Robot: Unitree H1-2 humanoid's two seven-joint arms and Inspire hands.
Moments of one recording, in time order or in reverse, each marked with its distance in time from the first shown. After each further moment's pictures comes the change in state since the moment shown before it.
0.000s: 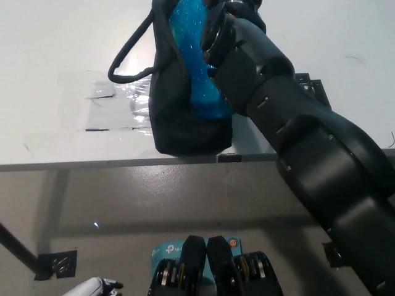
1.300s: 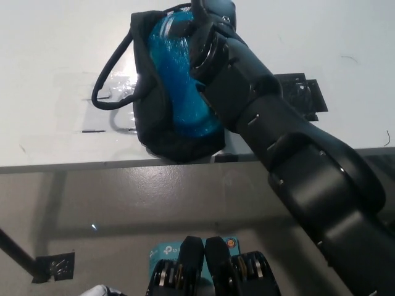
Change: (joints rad) left_arm 0.027 -0.029 -0.007 -0.003 0.018 0.000 -0.011; right_arm 0.068 0.046 -0.111 -0.062 0.073 -0.104 0.115
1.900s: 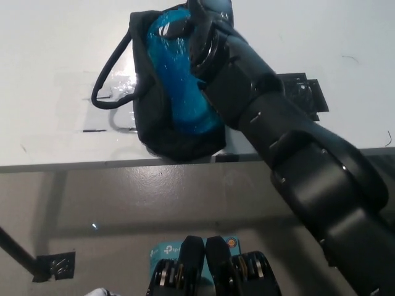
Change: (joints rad) left_arm 0.011 -0.001 0.004 0.003 -0.010 0.000 0.000; right_arm -0.028 -0.025 0.040 -0.016 -0.012 -0.004 0.025
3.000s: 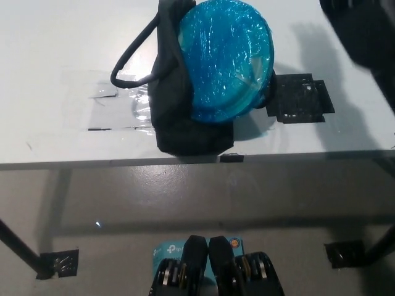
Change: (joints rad) left_arm 0.049 0.042 0.009 0.026 -0.019 -0.001 0.001; right_arm 0.195 -0.434 0.109 -0.765 -0.091 0.051 0.213
